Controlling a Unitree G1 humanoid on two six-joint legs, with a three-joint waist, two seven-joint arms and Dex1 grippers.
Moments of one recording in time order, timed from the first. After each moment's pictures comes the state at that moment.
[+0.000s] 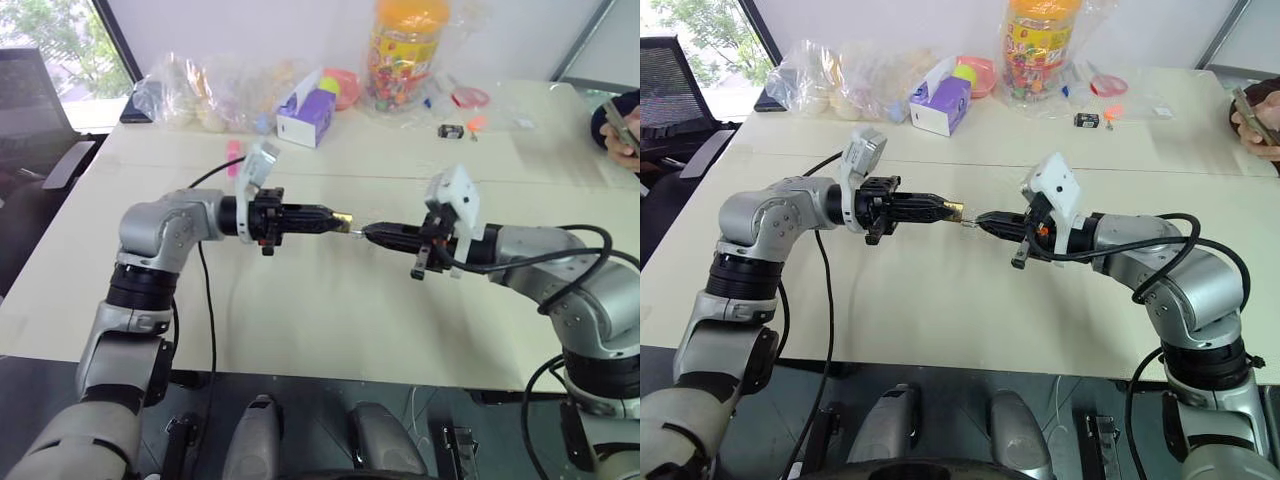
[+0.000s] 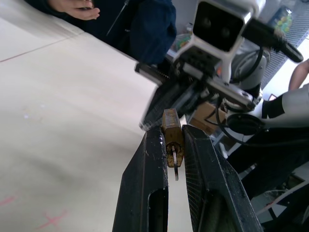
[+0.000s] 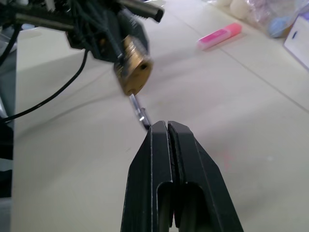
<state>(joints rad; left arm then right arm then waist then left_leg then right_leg) -0.83 0.47 -0.07 0.15 -0.66 0.88 -1.27 -0.48 -0.68 -0.04 -0.51 0.68 0.95 0.73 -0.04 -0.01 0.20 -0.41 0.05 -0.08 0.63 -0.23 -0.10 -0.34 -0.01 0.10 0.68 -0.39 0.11</state>
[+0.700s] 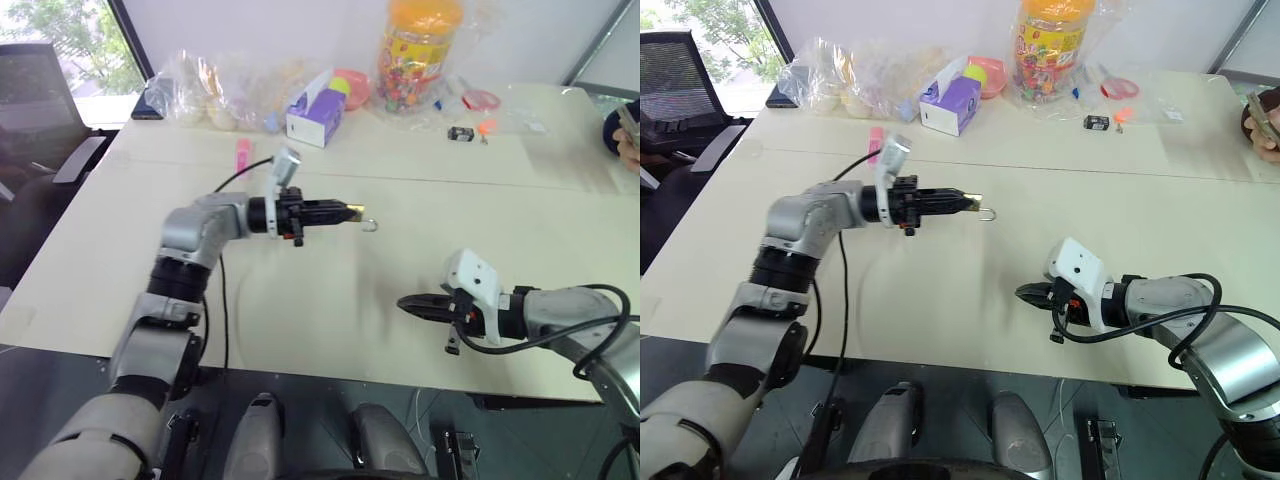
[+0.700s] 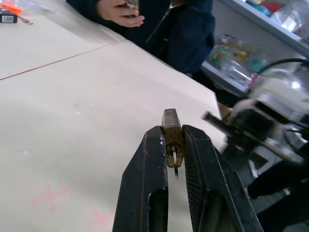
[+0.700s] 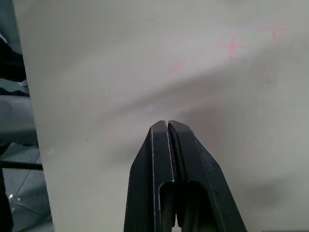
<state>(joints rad) -0.92 0.26 -0.11 0.47 -0.49 0.66 -1.16 -0.09 -0.93 -0.08 -0.64 0.56 0.79 0.81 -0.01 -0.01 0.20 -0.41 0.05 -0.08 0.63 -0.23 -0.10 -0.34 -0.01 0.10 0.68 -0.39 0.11</state>
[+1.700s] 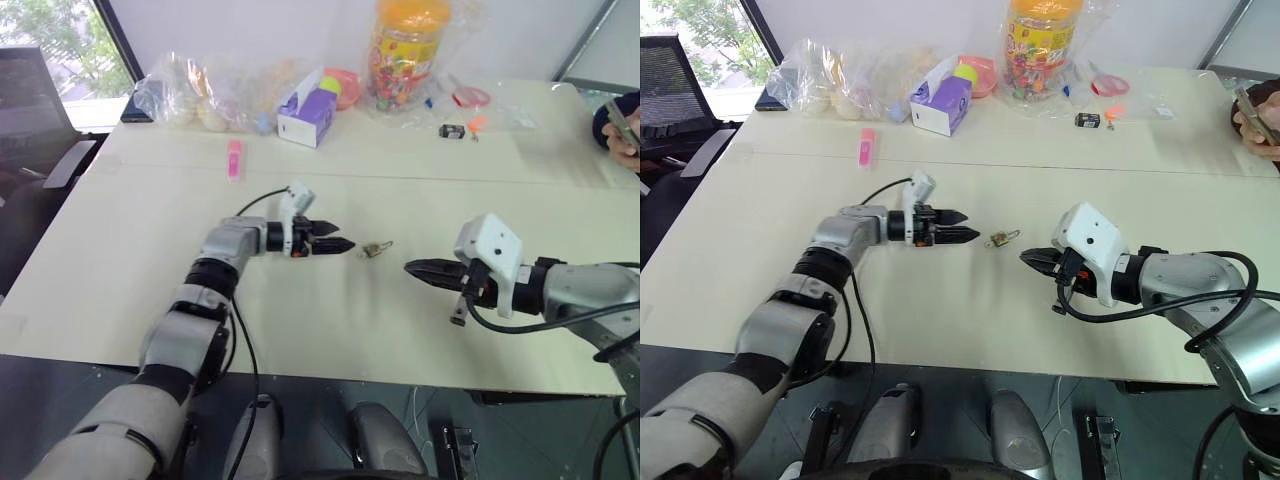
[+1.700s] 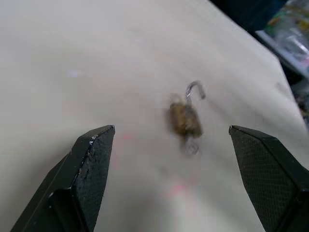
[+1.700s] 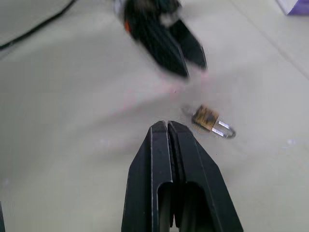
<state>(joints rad) -0.93 0.25 -0.10 0.80 -0.25 0.41 -1.17 -0.17 -0.97 -0.14 -0.68 0.60 0.83 0.75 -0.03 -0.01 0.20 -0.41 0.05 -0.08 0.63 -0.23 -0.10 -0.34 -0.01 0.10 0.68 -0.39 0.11</state>
